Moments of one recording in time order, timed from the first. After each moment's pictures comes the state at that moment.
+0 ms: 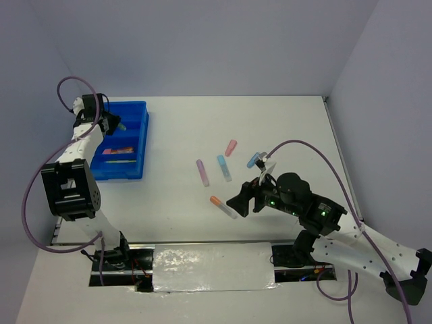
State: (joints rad) left arm 0.19 1.72 1.36 -0.35 -0.13 -0.91; right arm 0.93 0.64 0.68 -0.38 -0.05 0.47
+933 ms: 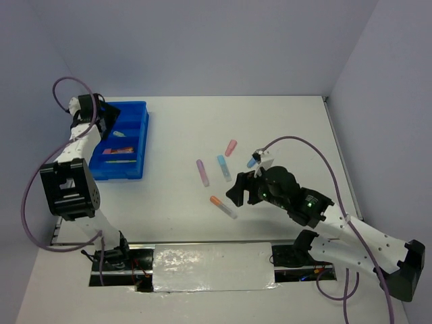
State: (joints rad) left arm 0.23 1.74 1.34 -0.29 -0.12 -0.94; right arm 0.88 0.78 0.68 -0.38 0.06 0.55
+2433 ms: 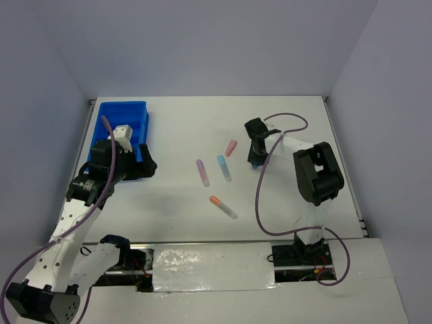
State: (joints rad) left arm -0.20 0.84 0.91 -0.68 0.04 -0.32; right arm 0.37 1.90 1.22 -0.50 0.26 0.63
